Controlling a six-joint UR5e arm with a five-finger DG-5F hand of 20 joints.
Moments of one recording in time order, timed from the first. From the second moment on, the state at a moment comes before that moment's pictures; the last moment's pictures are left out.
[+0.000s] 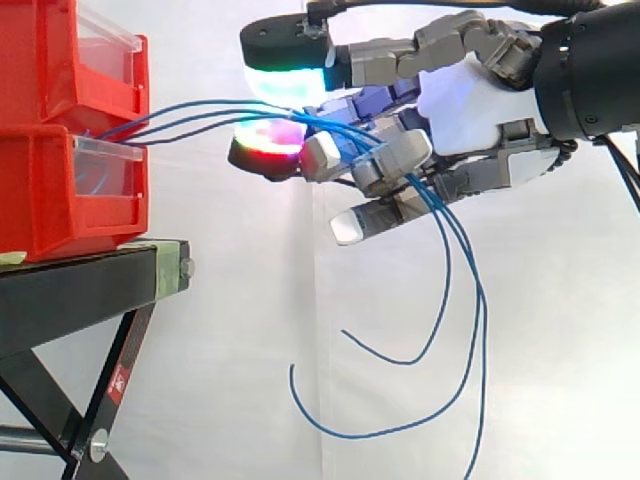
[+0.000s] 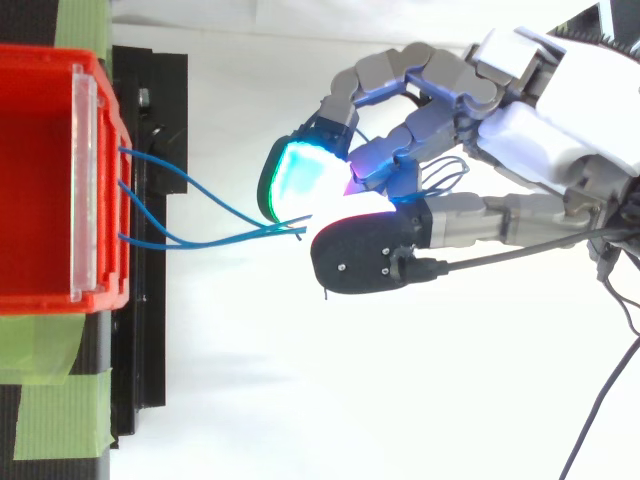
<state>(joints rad) 0.31 -1.88 -1.65 -2.86 -0.77 -0.10</state>
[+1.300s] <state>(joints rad) 0.31 -1.88 -1.65 -2.87 -0.77 -0.07</state>
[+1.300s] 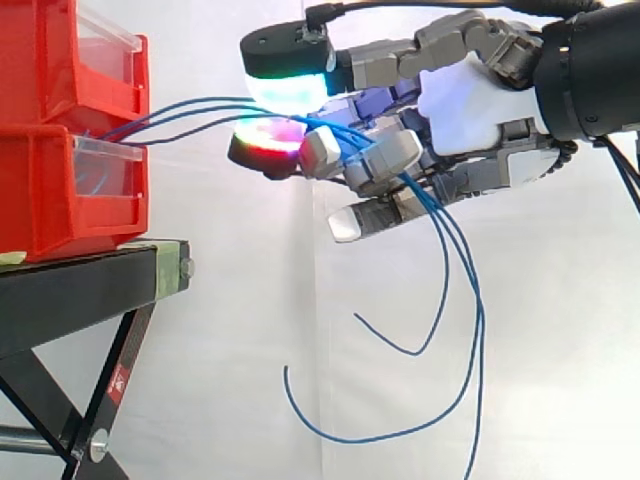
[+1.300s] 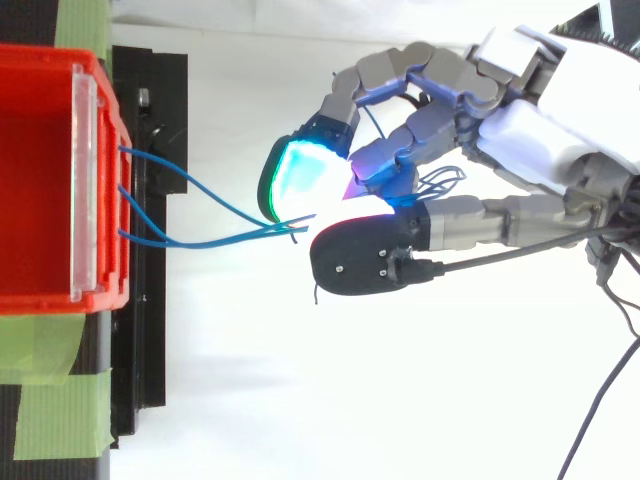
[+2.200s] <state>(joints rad) 0.31 -1.88 -1.65 -2.87 -0.77 -0.05</state>
